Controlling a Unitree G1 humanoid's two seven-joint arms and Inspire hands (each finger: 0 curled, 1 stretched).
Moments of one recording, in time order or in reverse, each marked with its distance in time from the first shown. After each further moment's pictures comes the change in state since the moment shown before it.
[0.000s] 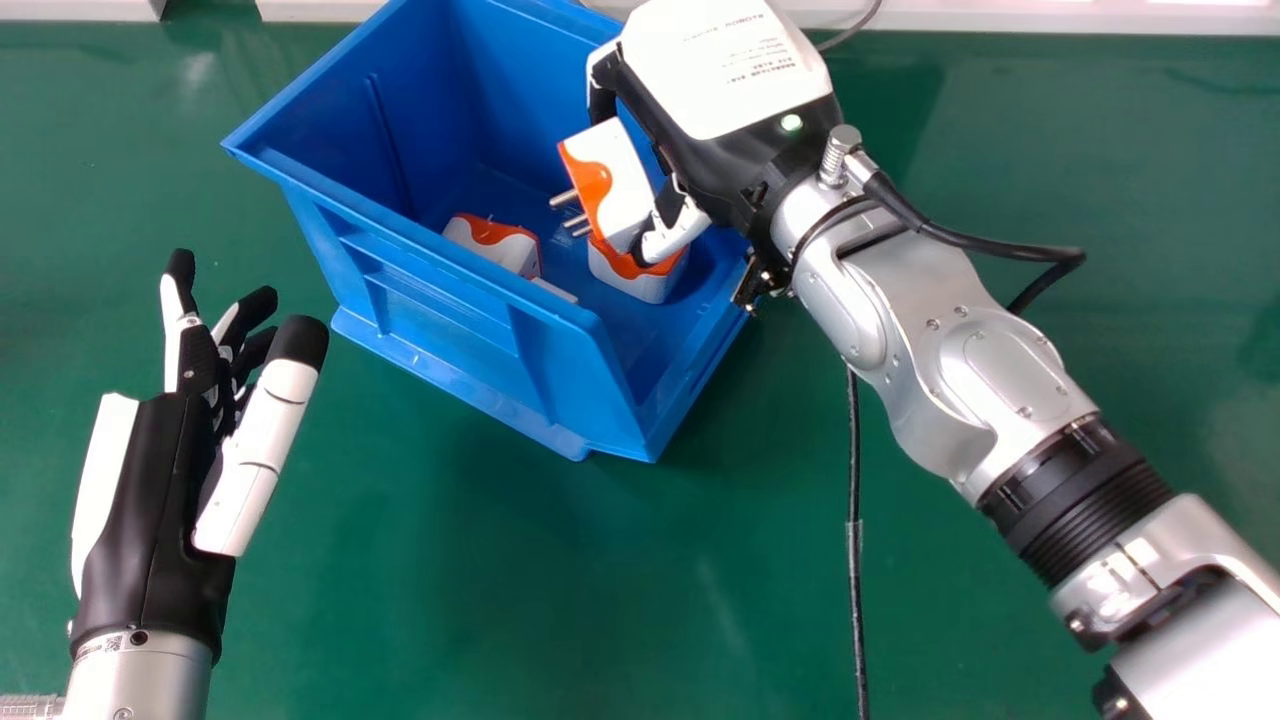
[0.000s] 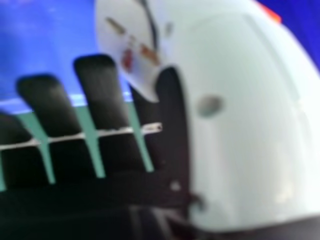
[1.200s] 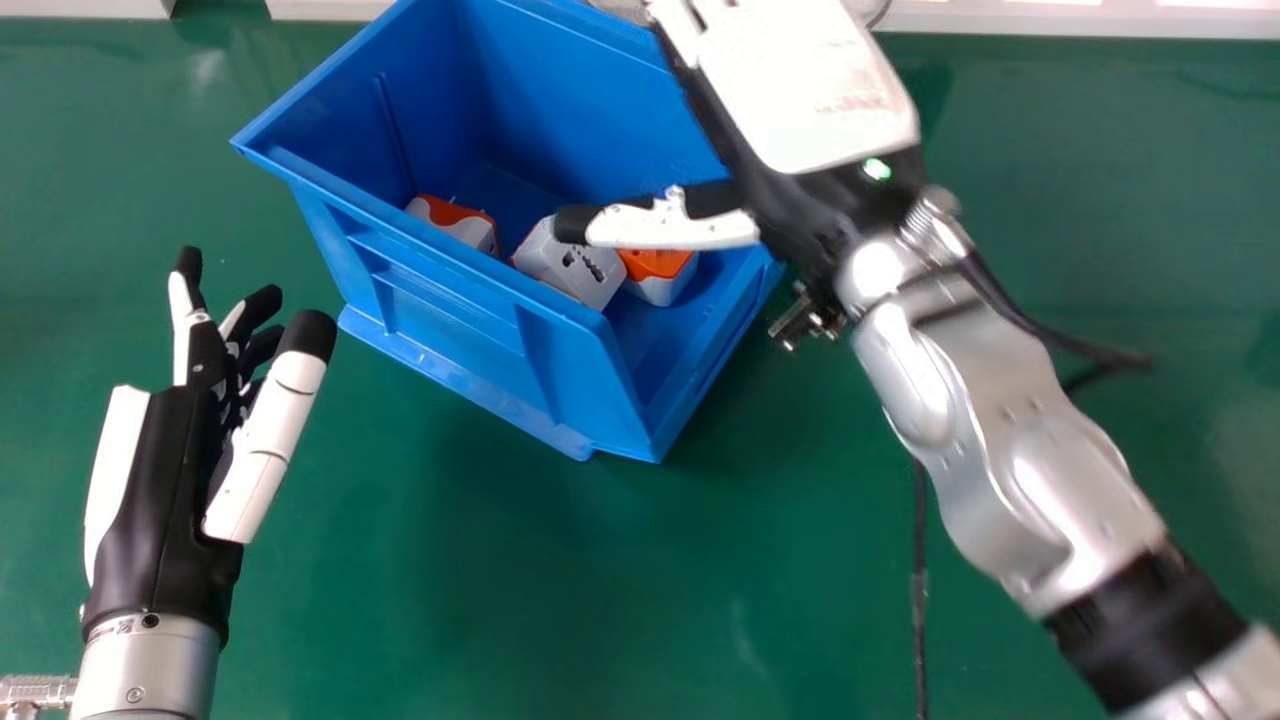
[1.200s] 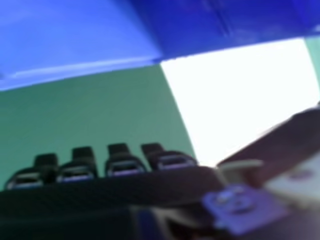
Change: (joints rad) left arm -0.057 0.007 0.002 0.067 0.026 -0.009 0.003; right arm 0.393 -0.061 -0.115 -0.496 0.018 0.107 -0.049
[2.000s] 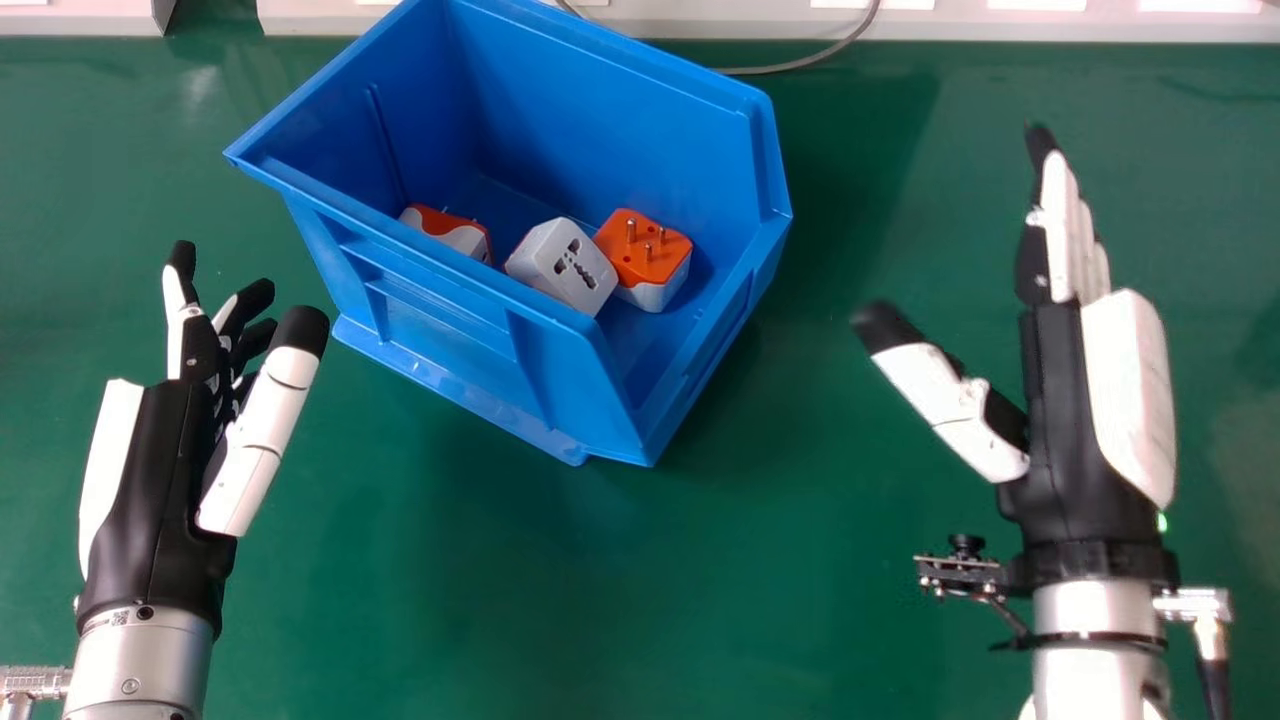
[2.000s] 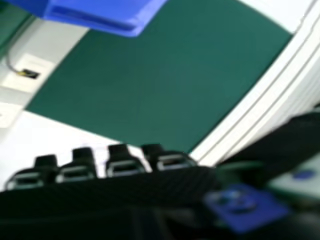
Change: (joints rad) left arm -0.021 0.009 0.015 0.058 0.002 -0.040 -0.003; right arm 0.613 0.140 -0.292 -0.159 0.463 -0.291 -0.298
